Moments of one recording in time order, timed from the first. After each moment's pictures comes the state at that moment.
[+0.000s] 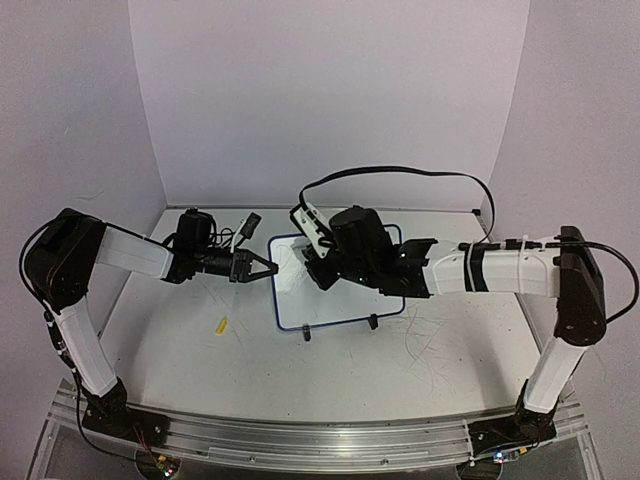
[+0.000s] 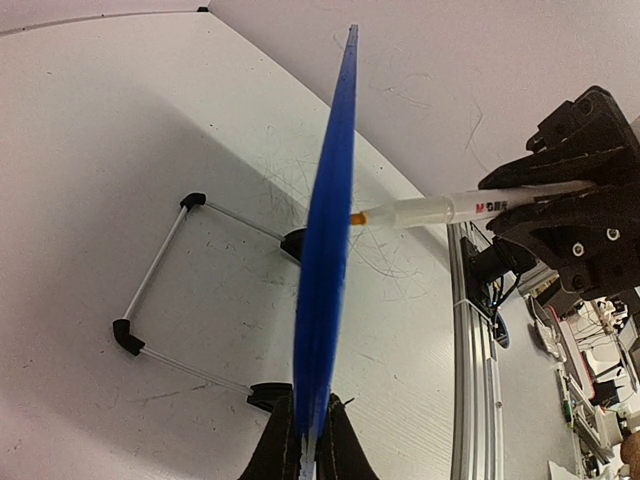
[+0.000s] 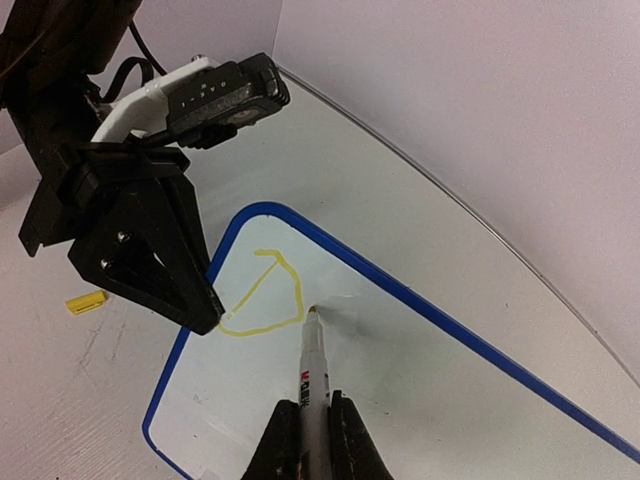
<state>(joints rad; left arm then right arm) -0.43 1.79 0.91 0.40 0.99 -0.23 1.02 1.79 1.33 0.00 0.30 -0.11</state>
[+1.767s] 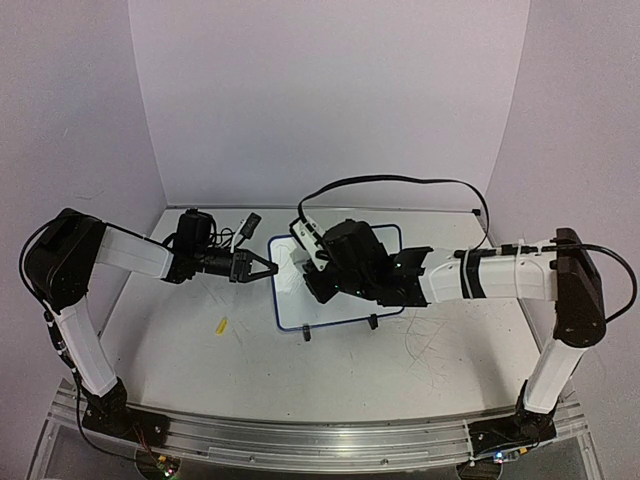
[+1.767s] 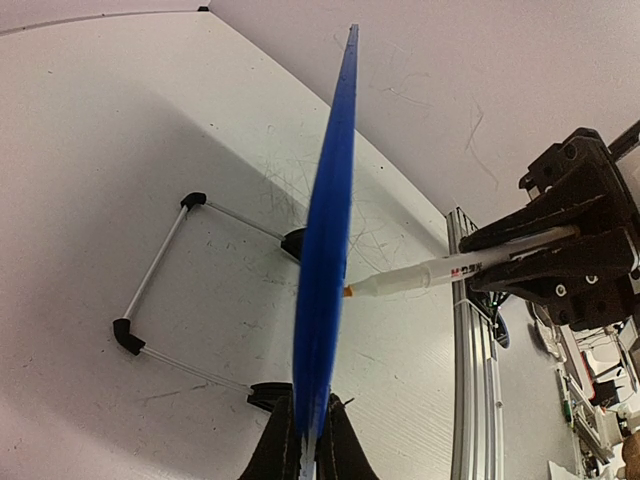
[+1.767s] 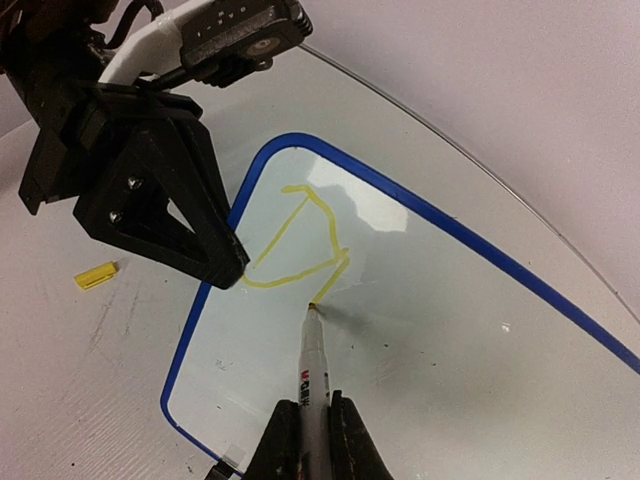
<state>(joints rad) -0.43 1.79 0.91 0.40 0.99 -0.23 1.04 1.80 1.31 -0.04 0.33 -0.02</state>
